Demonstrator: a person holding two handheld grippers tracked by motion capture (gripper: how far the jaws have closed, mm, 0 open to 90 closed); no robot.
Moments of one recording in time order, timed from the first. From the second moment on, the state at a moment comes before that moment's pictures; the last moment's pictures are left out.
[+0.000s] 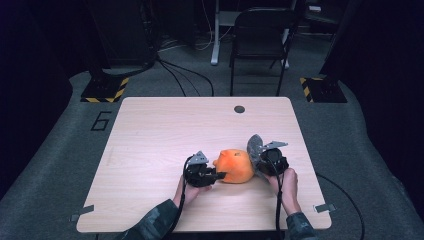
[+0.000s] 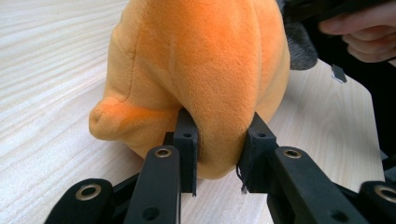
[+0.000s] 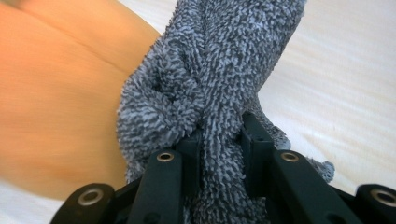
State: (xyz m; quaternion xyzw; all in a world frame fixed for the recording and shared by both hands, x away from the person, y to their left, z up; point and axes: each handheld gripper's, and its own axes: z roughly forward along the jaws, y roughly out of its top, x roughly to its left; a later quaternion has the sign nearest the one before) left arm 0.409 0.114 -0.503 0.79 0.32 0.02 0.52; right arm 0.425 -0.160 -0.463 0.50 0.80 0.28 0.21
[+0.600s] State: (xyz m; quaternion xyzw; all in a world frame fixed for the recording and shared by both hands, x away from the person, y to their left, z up) left arm 0.410 0.115 -0.502 0.79 0.33 0.02 0.52; right arm 0.404 -0.157 -0.411 0.48 0.77 0.35 0.22
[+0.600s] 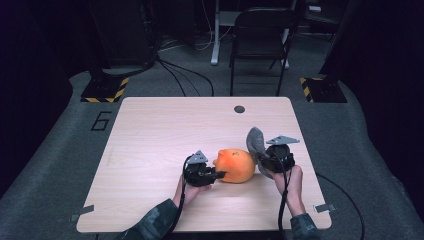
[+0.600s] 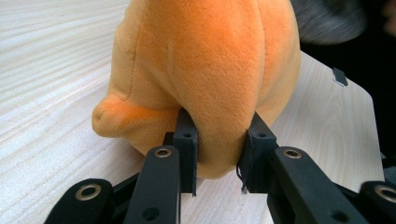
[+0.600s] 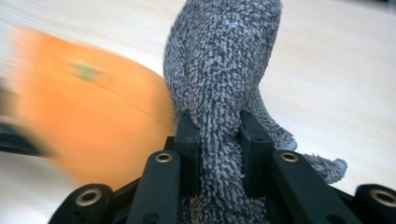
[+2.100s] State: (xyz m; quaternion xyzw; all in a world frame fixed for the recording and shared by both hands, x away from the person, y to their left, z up) left arm 0.412 0.113 -0.505 0.79 0.32 0.02 0.52; right arm 0.419 -0.160 -0.449 0.49 0.77 0.35 0.19
